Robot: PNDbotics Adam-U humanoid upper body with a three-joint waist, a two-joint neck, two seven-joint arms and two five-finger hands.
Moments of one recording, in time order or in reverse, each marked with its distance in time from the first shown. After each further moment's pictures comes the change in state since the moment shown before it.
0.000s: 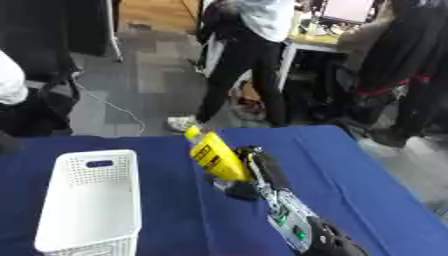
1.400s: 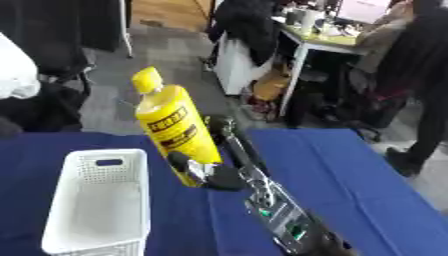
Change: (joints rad) left arm -0.093 -0.034 0.013 0.000 0.020 0.004 0.037; right arm -0.055 0.008 0.123 -0.334 -0.382 -0.233 0.155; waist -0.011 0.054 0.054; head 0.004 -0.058
